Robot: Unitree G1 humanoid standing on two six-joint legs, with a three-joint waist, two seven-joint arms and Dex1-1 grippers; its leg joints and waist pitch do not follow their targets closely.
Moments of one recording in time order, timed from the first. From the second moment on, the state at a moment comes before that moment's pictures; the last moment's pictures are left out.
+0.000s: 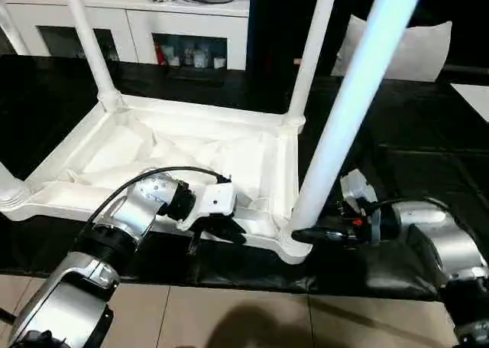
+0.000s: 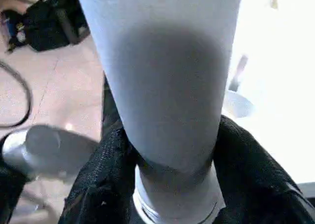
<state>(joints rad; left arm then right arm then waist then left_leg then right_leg) -0.68 0.38 -0.38 0.68 0.07 -0.09 -1.38 -0.36 -0.47 0.12 0.27 0.28 0.25 1.30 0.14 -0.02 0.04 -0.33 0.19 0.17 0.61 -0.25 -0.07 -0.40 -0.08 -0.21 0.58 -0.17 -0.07</state>
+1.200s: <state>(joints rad) -0.72 0.31 -0.31 0.76 0.11 0.00 -1.13 -0.40 -0.35 0.09 0.24 0.12 0.32 0.86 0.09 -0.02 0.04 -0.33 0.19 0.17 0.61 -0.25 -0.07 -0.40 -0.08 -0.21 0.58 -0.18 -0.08</state>
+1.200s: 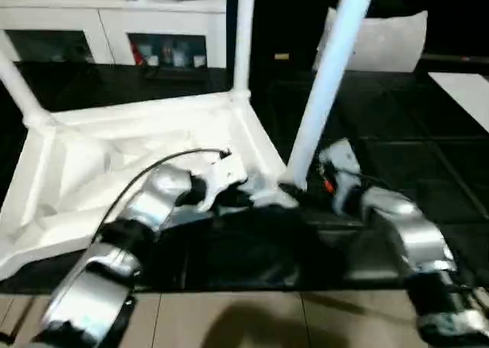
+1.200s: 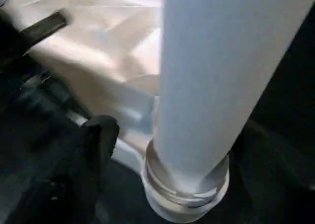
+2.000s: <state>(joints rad) -0.66 0.43 -0.39 0.62 0.07 -0.13 -1.42 -0.39 -0.49 0.16 0.34 0.26 0.17 1.39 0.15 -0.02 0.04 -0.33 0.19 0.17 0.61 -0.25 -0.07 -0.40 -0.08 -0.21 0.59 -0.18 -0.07</state>
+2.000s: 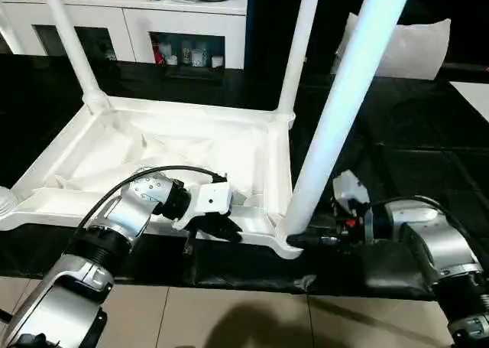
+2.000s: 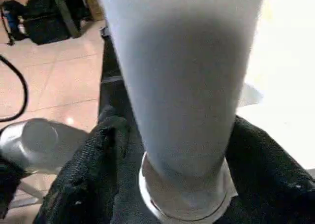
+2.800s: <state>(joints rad) -0.69 0.40 -0.37 0.63 0.09 0.06 -1.34 -0.38 -0.41 0.12 0.29 0.25 0.33 1.17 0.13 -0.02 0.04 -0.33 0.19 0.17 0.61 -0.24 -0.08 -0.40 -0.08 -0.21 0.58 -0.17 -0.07</state>
